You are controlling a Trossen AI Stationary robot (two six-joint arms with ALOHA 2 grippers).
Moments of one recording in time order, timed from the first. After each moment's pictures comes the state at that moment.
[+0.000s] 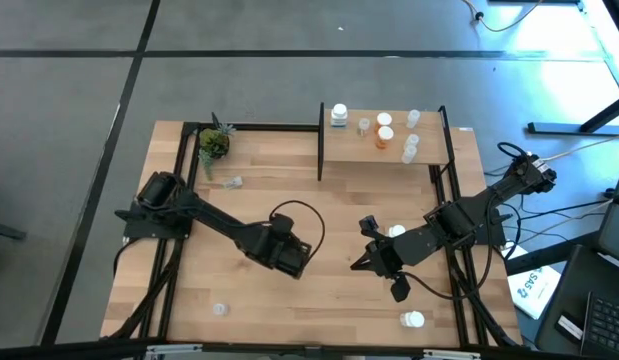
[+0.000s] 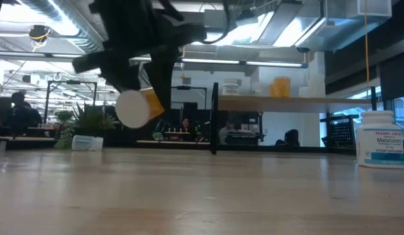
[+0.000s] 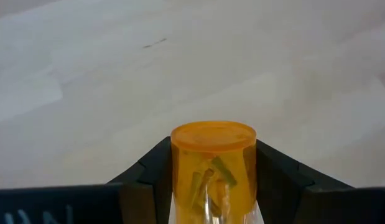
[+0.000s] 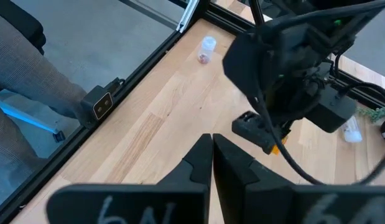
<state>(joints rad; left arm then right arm) -0.38 1.89 1.39 -0.93 -0.54 -1.60 0.55 1.37 1.30 -0.54 0.19 -0.12</state>
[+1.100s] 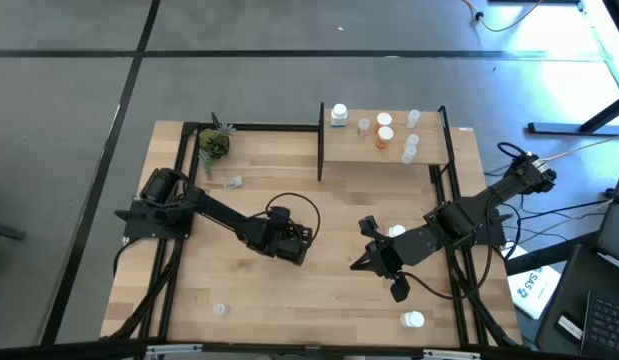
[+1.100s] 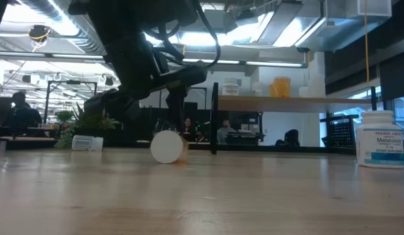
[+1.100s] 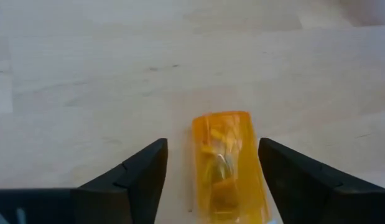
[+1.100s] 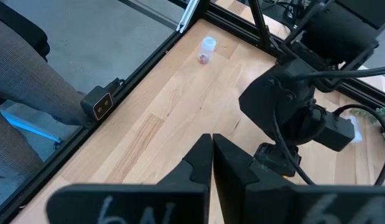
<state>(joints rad) -0.29 1.89 1.18 -0.61 -0.62 -1.70 0.55 1.37 1.30 -0.54 0.19 -0.12</state>
